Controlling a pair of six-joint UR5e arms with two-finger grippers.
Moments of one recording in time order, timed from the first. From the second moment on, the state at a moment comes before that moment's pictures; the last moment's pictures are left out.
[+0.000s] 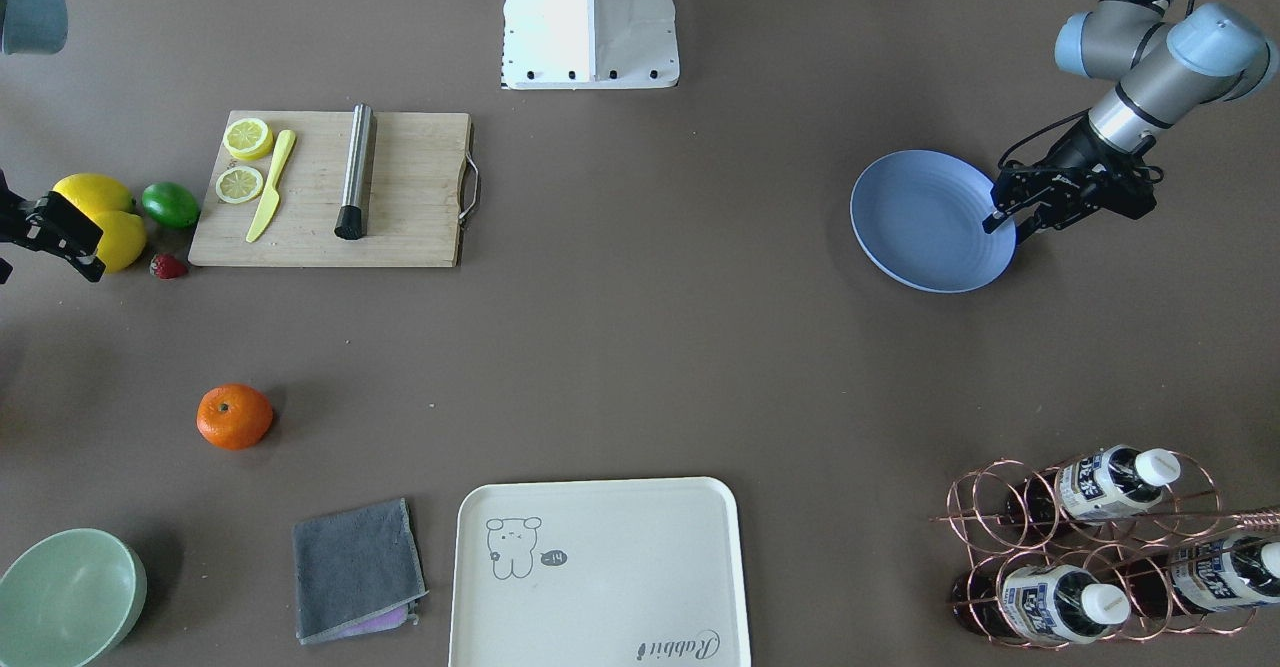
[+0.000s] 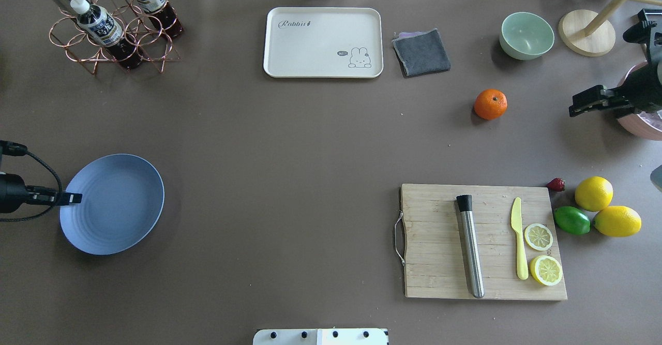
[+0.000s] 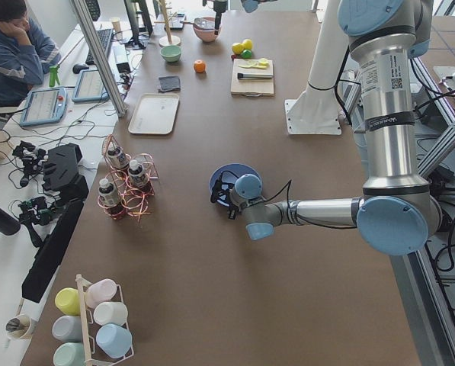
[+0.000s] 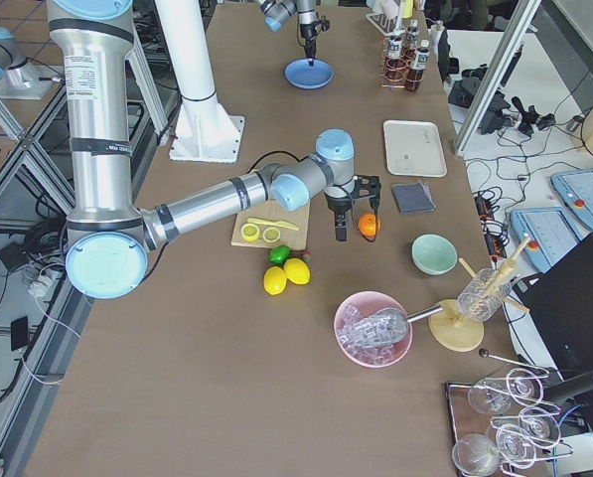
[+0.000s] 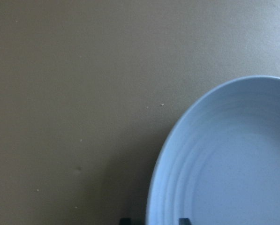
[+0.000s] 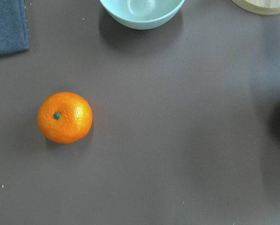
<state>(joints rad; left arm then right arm) -0.78 -1.39 -1.53 -2.86 -2.07 -0.99 1.10 -1.56 1.91 -1.32 2.16 0.76</state>
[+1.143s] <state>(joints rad) -0.69 -1.85 -1.62 -2.53 -1.96 -1.39 1.06 -1.31 1.69 -1.33 2.16 0.78</state>
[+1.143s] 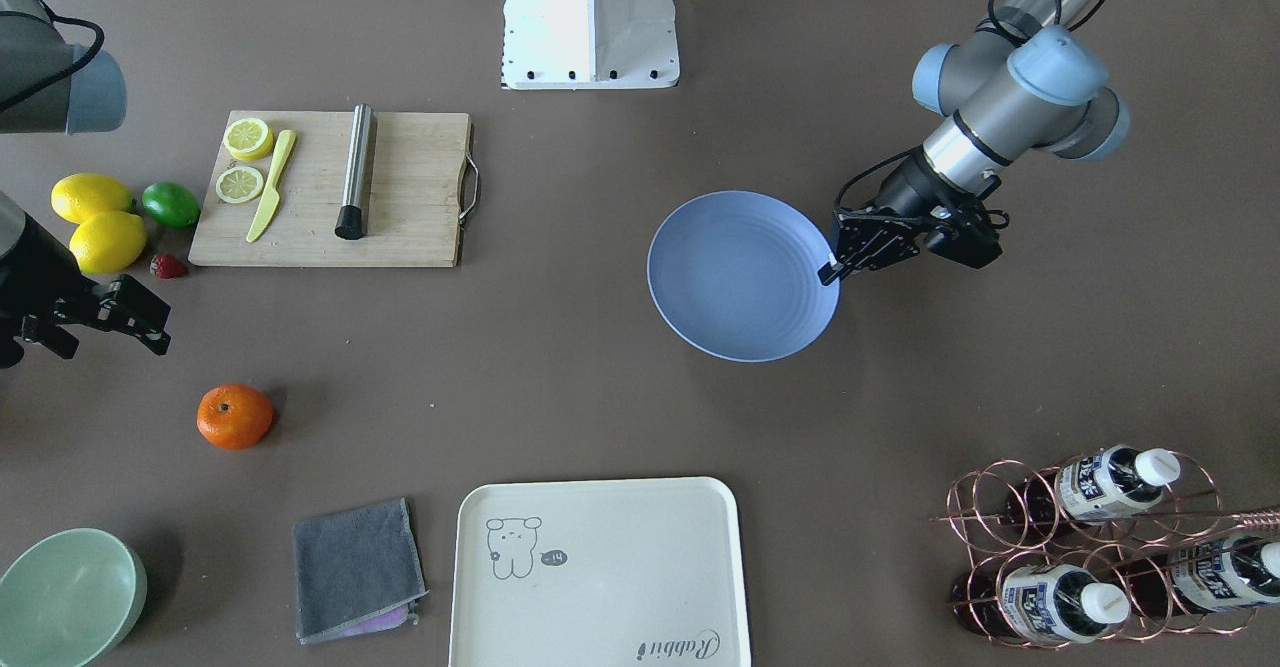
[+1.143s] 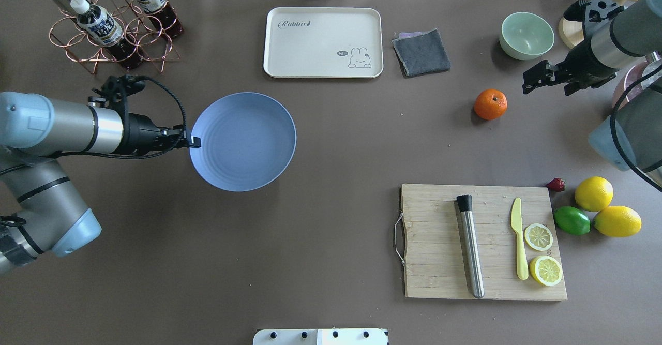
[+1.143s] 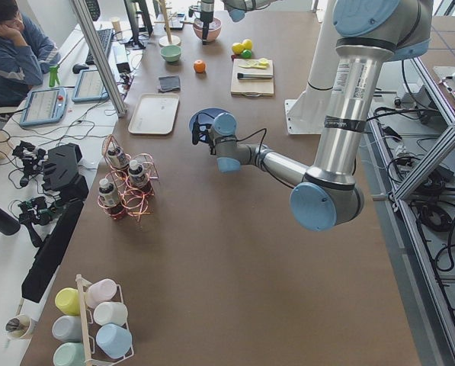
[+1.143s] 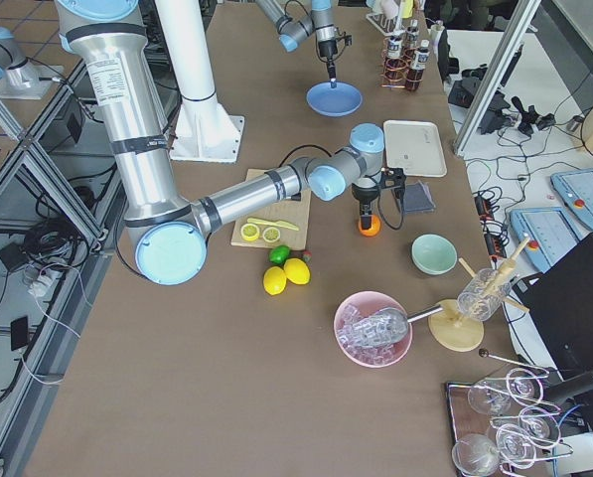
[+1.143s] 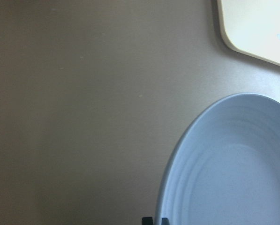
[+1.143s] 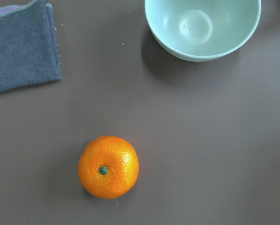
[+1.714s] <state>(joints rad) -0.45 -2.04 -1.63 -2.27 -1.73 -1.40 0.99 -1.22 1.58 -1.32 2.14 0.84</state>
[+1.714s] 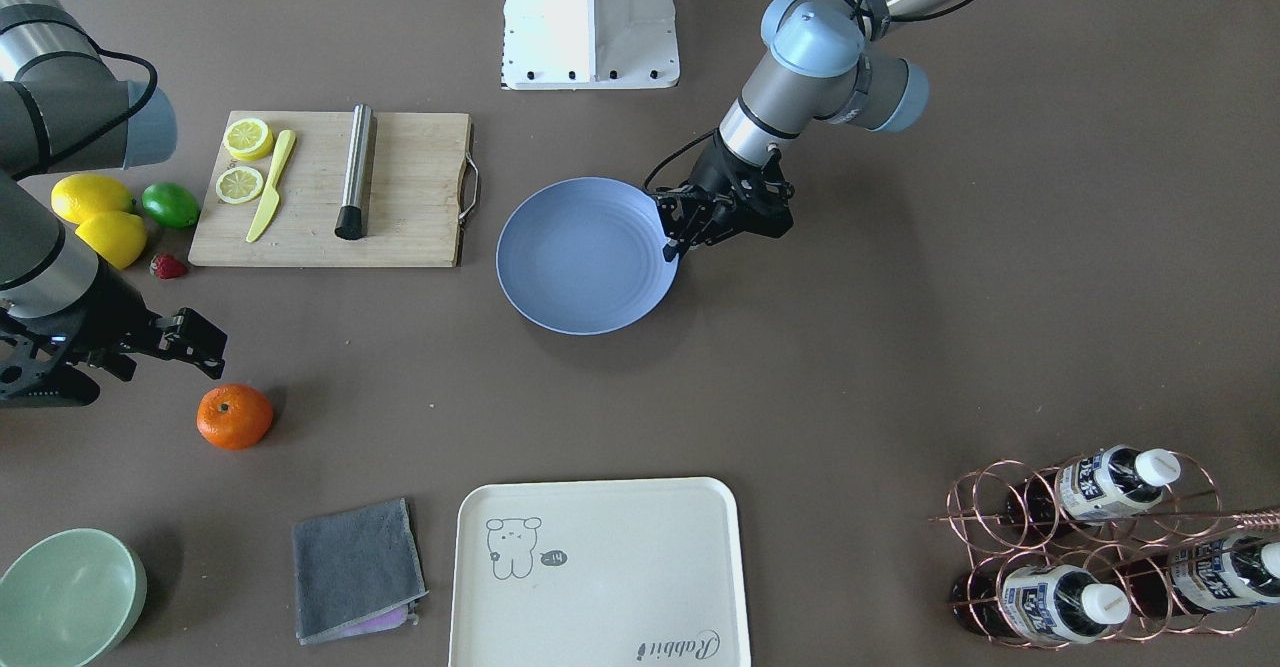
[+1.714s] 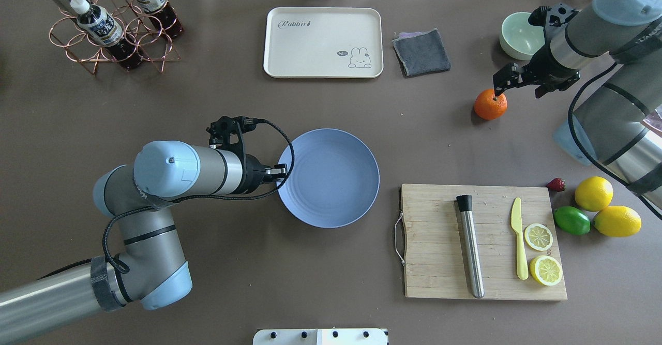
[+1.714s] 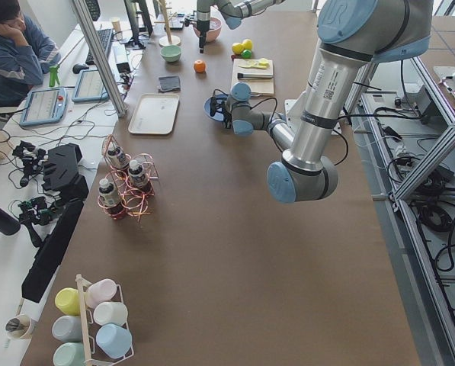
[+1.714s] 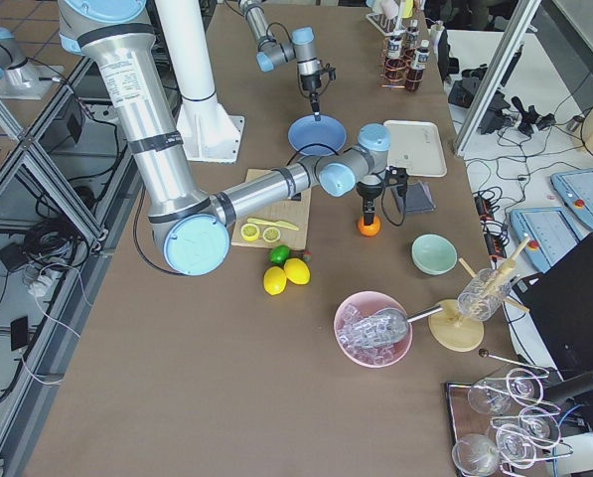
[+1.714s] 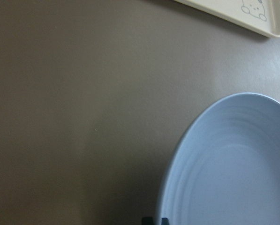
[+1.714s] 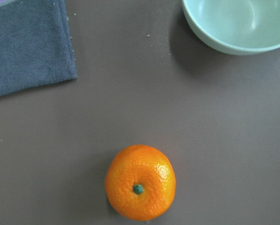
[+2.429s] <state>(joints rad) -0.44 -2.03 -1.64 -2.27 -1.72 -1.39 0.96 -1.13 1.46 -1.32 2.10 0.83</state>
